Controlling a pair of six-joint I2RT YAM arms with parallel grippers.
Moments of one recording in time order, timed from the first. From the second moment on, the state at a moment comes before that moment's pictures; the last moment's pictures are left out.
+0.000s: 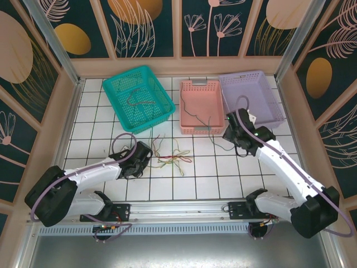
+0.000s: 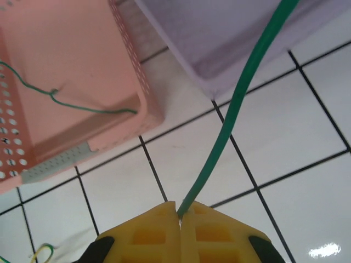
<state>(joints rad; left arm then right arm) -0.71 1.27 0.49 -0.36 -0.21 -1.57 0.48 1.09 0.96 -0.83 0.30 0.81</state>
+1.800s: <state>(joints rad) -0.71 1.21 0.84 0.09 -0.12 -1.47 0.30 1.04 0.92 -0.22 -0.31 1.13</state>
